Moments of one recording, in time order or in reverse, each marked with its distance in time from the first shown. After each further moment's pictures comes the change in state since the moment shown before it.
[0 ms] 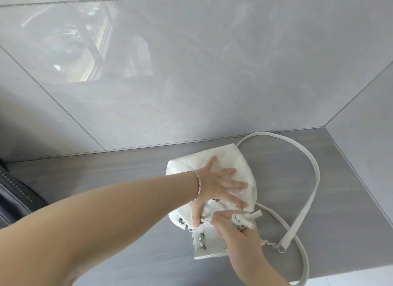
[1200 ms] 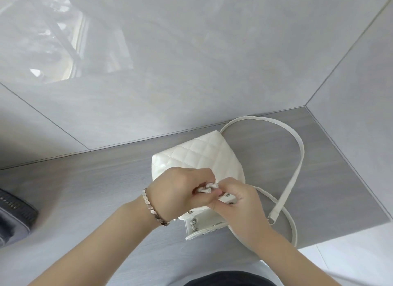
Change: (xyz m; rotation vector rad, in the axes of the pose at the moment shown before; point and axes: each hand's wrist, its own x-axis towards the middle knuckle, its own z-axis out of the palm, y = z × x) left_hand -0.062 0.065 0.003 -0.492 1.034 -0.180; right_hand 0.017 0.013 -0.040 -0.380 -0.065 -0.411
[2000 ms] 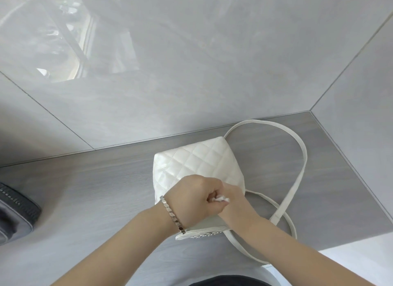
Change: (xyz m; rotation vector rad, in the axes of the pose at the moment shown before) left_hand 0.000 0.007 0.023 -0.202 -0.094 -0.298; right_hand 0.024 0.025 0.009 -0.288 -0.272 0.242
